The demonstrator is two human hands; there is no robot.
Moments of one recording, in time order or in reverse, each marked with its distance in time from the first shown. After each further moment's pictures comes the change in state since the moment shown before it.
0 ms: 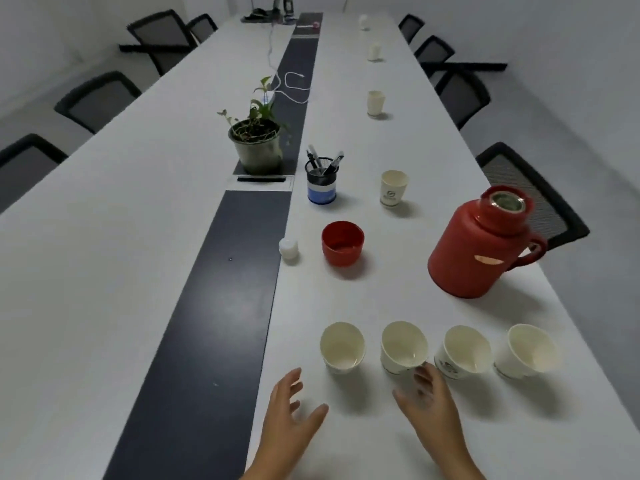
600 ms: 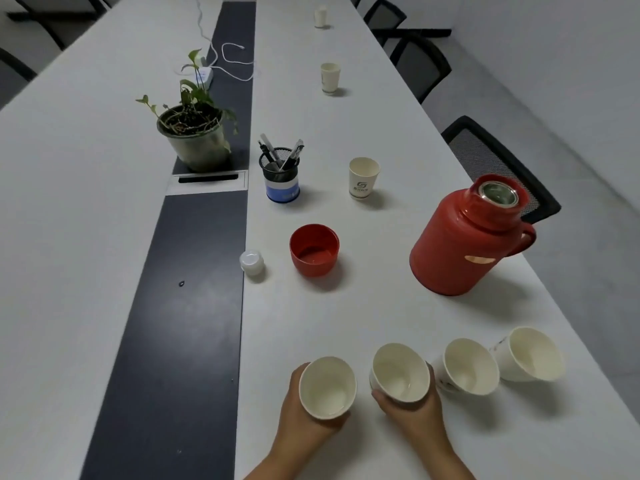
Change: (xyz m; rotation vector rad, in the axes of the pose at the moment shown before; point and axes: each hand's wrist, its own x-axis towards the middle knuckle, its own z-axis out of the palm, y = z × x) left_hand 0.084 0.018 0.036 0.036 -0.130 0.104; right_hand 0.054 0.003 0.032 0.071 0.255 -0.042
